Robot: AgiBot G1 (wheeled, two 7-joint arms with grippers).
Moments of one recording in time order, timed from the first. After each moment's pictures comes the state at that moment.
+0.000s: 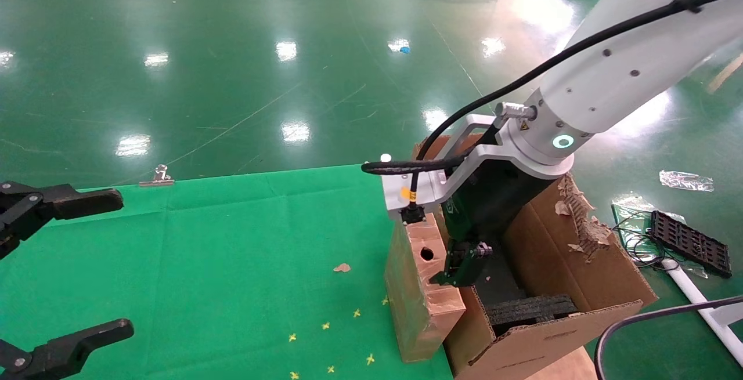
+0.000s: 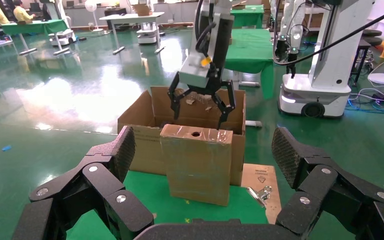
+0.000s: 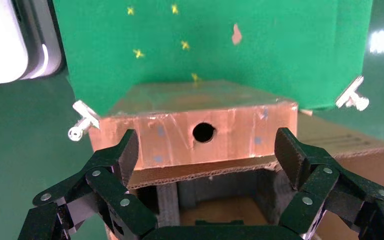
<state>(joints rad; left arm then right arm) -1.08 0.61 0.28 -1.28 0.73 1.49 -0.19 2.17 -0.84 -1.48 1.36 -1.45 -1.56 0.72</state>
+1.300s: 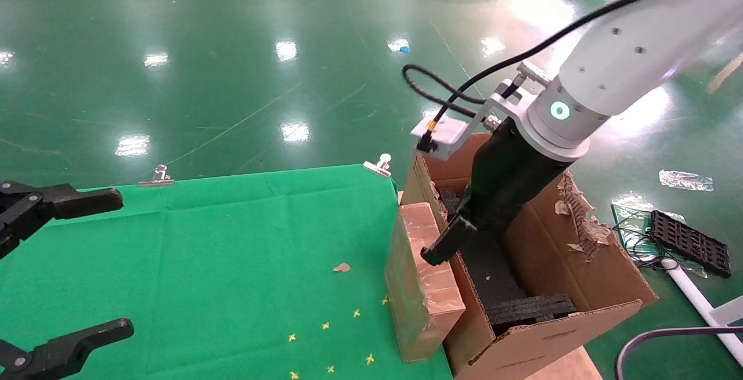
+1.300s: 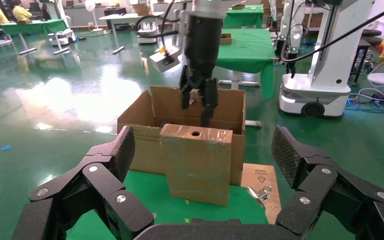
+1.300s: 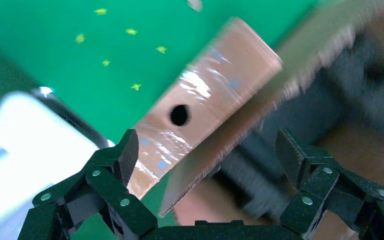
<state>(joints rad) -1.08 0.61 0.29 -1.28 0.73 1.49 -0.18 2.22 -0.86 -1.65 1.10 -1.34 -1.53 1.24</state>
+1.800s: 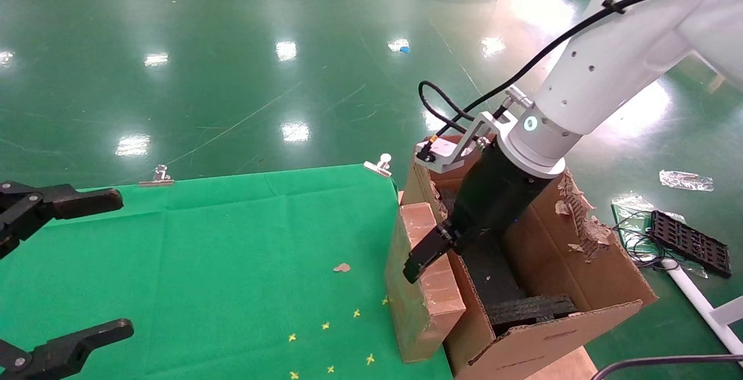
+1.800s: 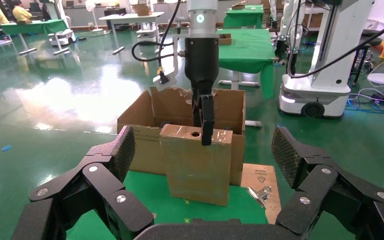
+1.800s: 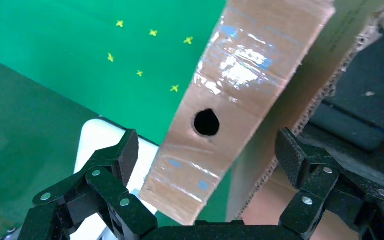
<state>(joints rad) -1.08 0.61 0.29 -1.28 0.73 1.49 -0.18 2.14 -0.95 -1.70 0.83 -1.25 -1.56 1.37</state>
